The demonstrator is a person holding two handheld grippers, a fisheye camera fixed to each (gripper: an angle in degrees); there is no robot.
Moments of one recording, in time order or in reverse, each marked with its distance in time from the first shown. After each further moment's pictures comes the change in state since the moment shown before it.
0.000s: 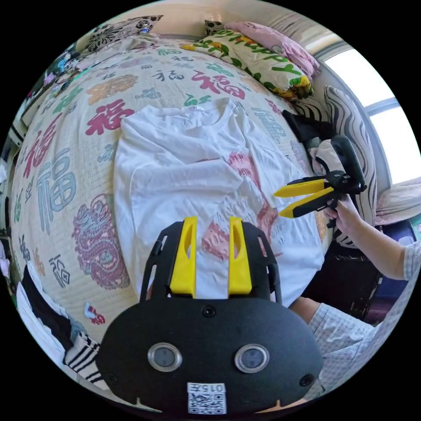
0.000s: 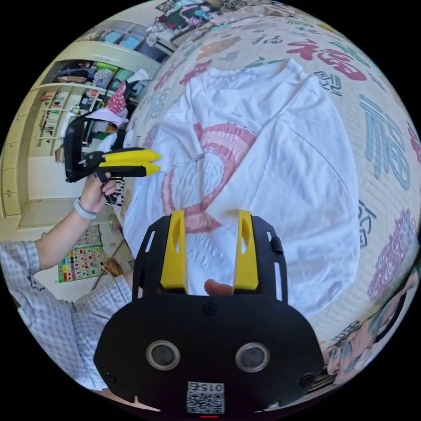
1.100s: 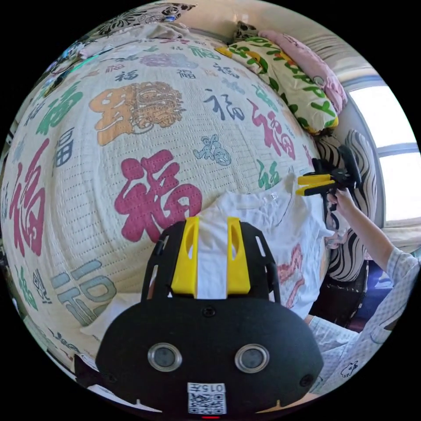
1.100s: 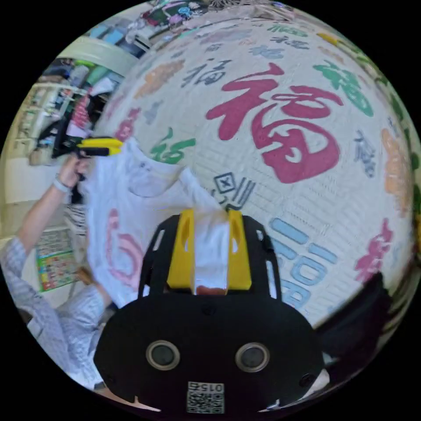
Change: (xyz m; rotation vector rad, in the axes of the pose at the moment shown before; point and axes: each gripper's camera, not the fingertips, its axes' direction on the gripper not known) left arm -0.135 -0.140 0.001 -0.022 0.084 -0.067; right arm 0.095 -0.159 -0.075 -0.041 0.261 -0.023
